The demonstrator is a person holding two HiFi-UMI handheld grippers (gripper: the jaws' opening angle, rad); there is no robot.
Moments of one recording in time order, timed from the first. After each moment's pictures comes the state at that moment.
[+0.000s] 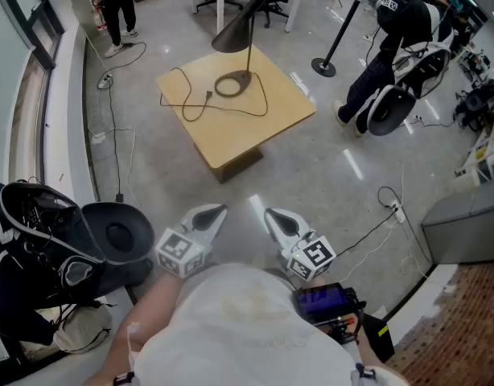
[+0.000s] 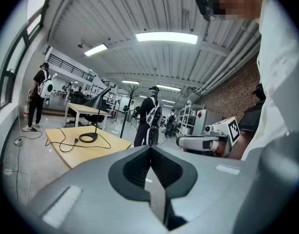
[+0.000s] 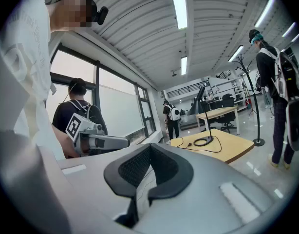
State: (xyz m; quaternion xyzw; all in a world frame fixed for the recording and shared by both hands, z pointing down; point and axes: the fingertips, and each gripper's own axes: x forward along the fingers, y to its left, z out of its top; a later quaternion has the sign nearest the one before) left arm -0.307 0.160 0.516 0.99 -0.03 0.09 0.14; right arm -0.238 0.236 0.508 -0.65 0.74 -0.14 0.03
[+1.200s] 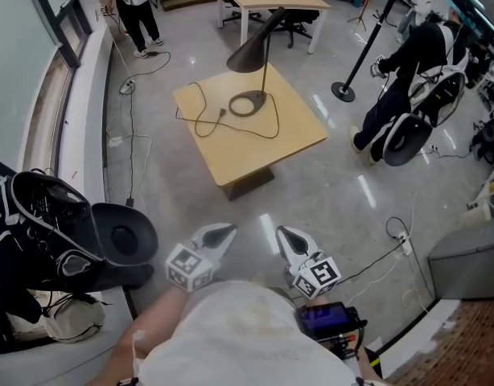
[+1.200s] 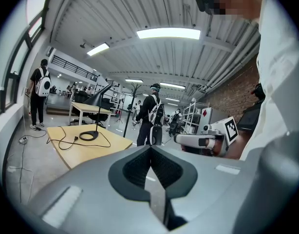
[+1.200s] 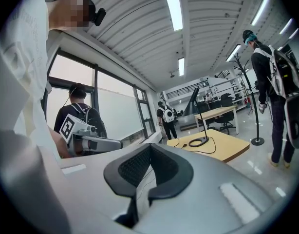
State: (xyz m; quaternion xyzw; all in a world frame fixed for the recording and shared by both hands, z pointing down) left arm -0.281 0.191 0.521 0.98 -0.05 0.11 0.14; right arm -0.195 0.260 0.515 -0.65 0.75 -0.15 0.04
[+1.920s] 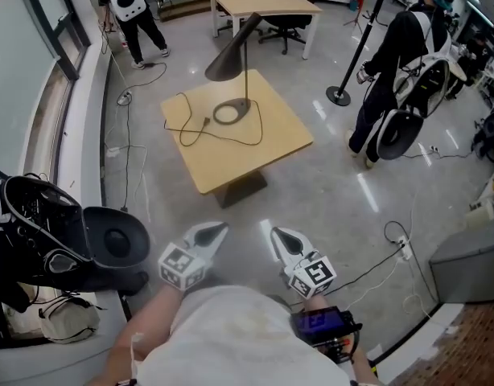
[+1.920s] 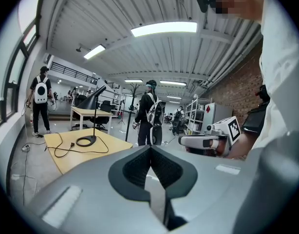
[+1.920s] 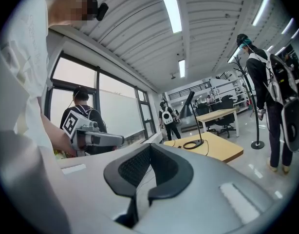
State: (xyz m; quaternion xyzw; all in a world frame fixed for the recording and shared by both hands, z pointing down) left arm -0.230 0.209 0.520 0.99 -0.07 0.11 0.10; right arm -0.140 0.289 0.525 -0.64 0.76 -0.13 0.04
